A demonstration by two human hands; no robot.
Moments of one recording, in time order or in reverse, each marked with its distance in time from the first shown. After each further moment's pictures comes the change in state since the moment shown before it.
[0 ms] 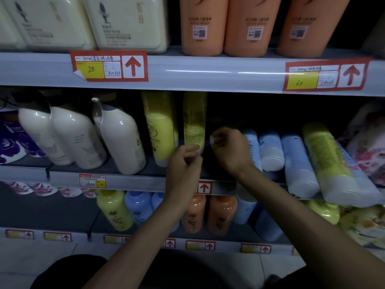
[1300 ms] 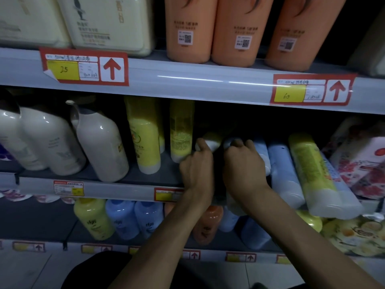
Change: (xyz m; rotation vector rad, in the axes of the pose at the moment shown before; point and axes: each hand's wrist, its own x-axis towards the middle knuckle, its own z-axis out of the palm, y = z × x) left_hand 0.046 -0.008 0.087 1.151 0.084 0.222; right_hand -0.028 -0.007 -0.054 -0.697 -0.113 -0.096
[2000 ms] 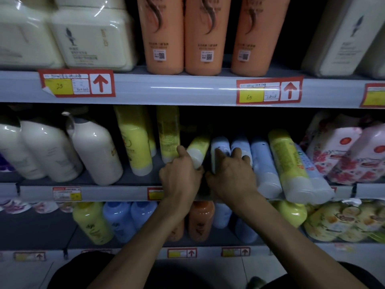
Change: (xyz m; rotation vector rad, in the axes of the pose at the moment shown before) left_hand -0.032 -0.010 -0.038 -0.092 -0.003 -0.014; right_hand -0.034 0.012 0.001 0.149 -0.068 0.168
